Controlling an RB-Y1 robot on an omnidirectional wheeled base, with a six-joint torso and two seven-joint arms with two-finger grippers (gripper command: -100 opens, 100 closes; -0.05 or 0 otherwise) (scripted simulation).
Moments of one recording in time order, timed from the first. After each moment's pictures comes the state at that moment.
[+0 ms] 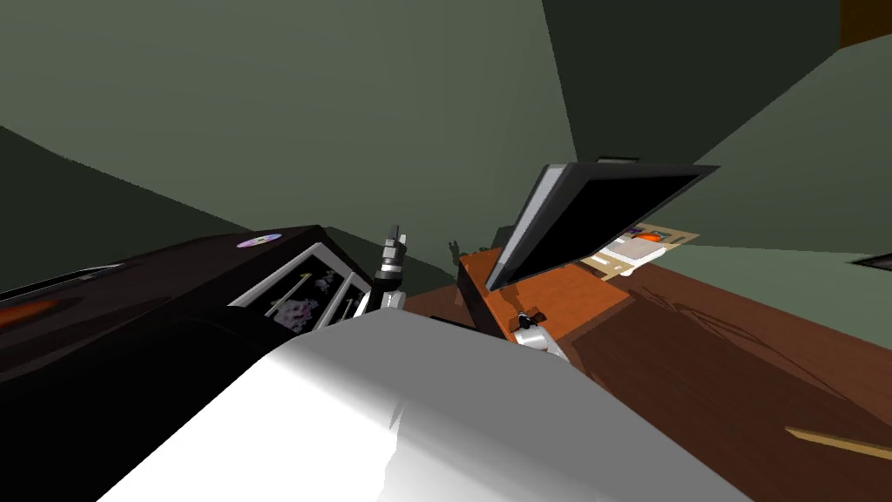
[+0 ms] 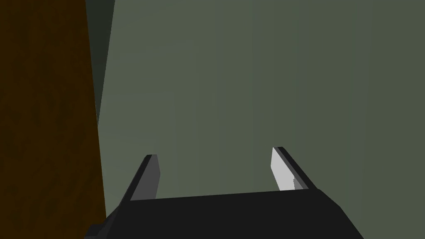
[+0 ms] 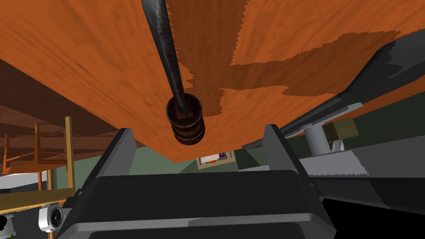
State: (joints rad) left arm 0.49 0.00 0.01 -2.29 -0.11 -0.37 -0.08; right arm 0.09 -0.32 0.10 -1.14 0.44 0.64 0.02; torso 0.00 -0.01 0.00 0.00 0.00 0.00
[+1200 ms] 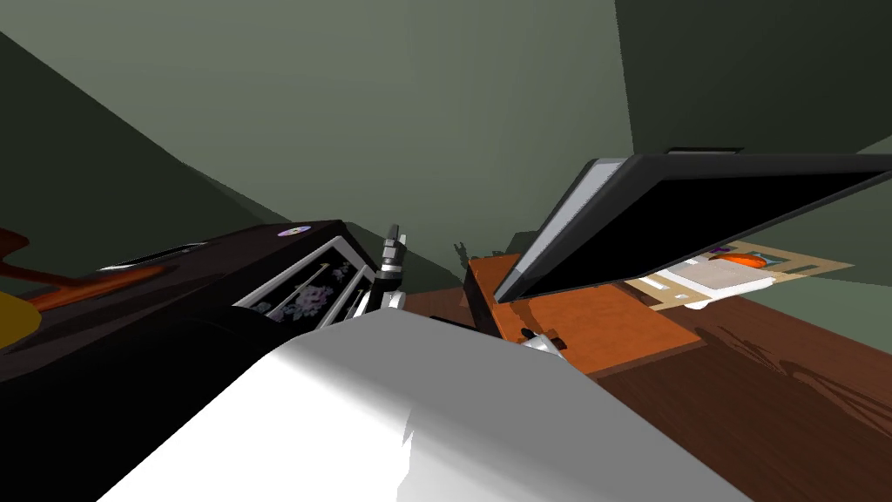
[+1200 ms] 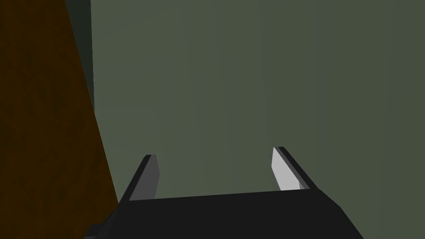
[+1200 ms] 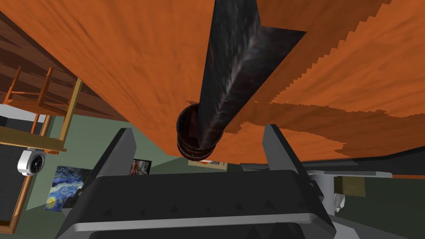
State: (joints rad) left arm 0.49 0.00 0.01 -2.29 -0.11 -0.37 -0.08; right arm 0.05 -0.34 0.08 -0.90 0.56 0.76 0.02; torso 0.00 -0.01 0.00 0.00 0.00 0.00
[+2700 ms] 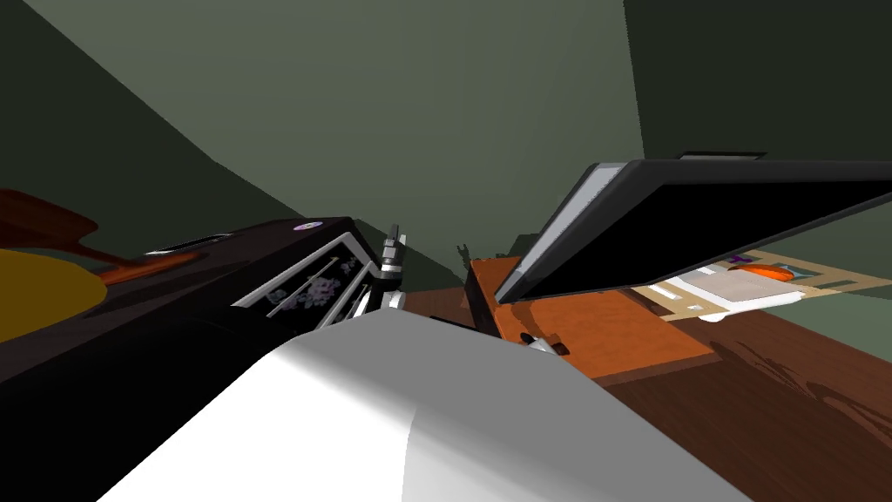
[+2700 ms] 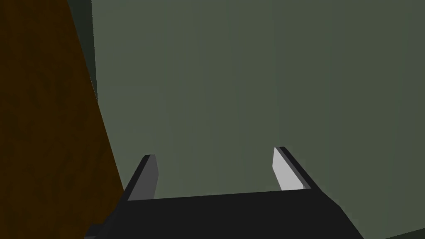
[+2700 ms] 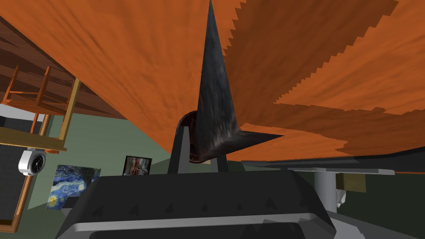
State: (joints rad) left arm 0.49 0.00 0.01 -2.29 -0.11 -0.37 -0.08; right arm 0.06 -0.32 0.07 -0.84 0.62 0.73 -0.08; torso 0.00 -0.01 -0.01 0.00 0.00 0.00
